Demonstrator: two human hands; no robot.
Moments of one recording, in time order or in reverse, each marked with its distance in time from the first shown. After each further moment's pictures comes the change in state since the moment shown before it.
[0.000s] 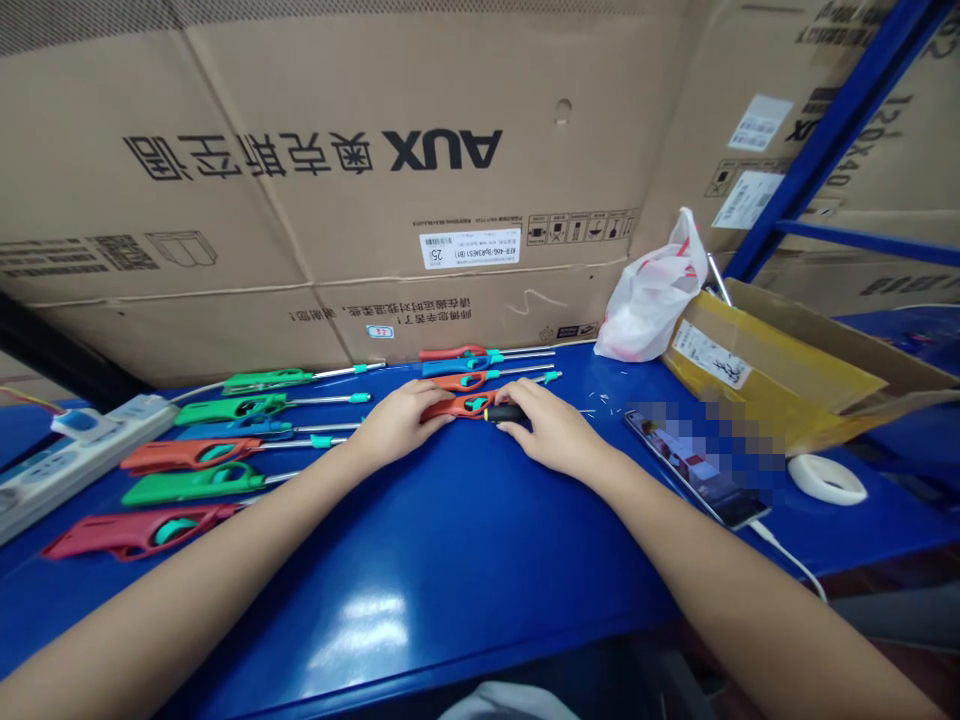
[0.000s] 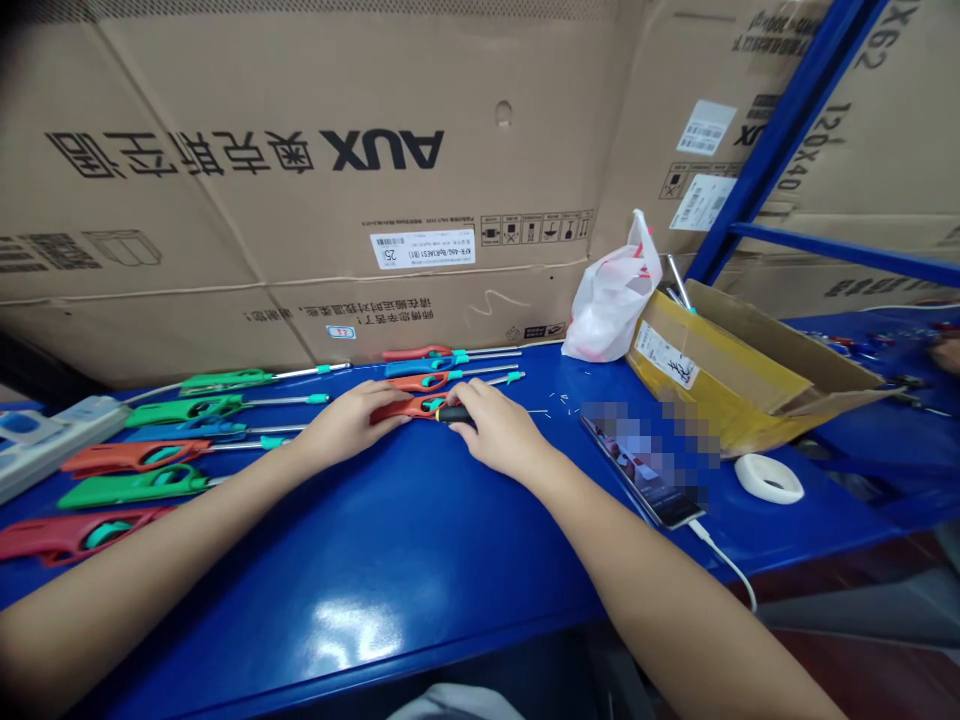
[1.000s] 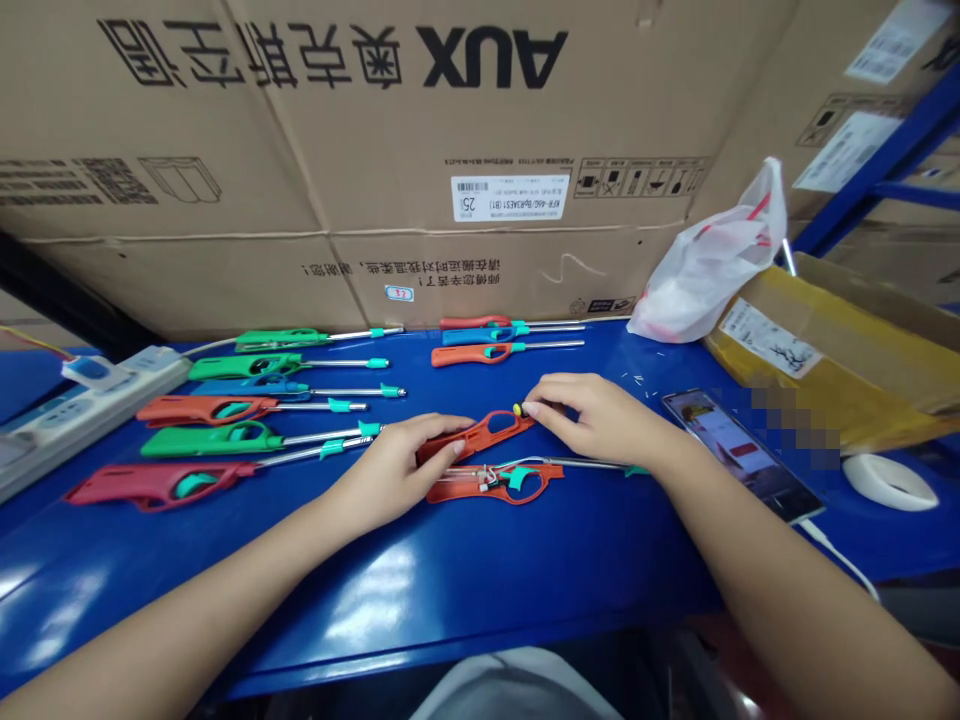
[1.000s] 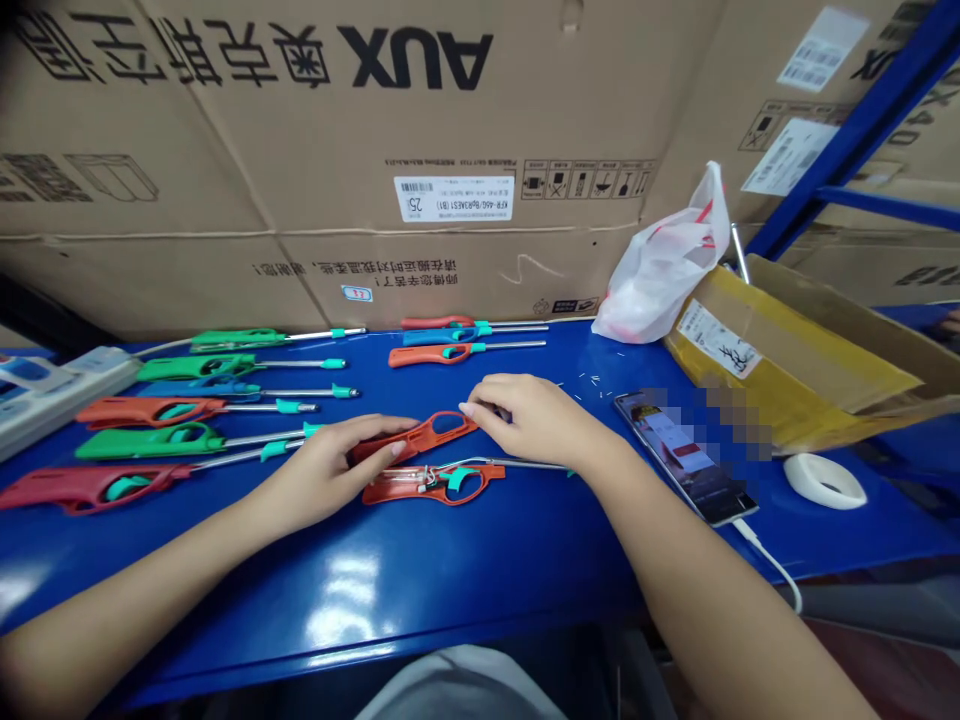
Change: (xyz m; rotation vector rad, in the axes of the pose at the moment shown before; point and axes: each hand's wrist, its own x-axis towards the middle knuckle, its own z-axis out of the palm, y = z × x) left_hand -0.075 0.056 -0.009 -0.402 -0.051 -0.270; right_hand -0.004 -0.011 -0.019 0.062 -0.150 -0.212
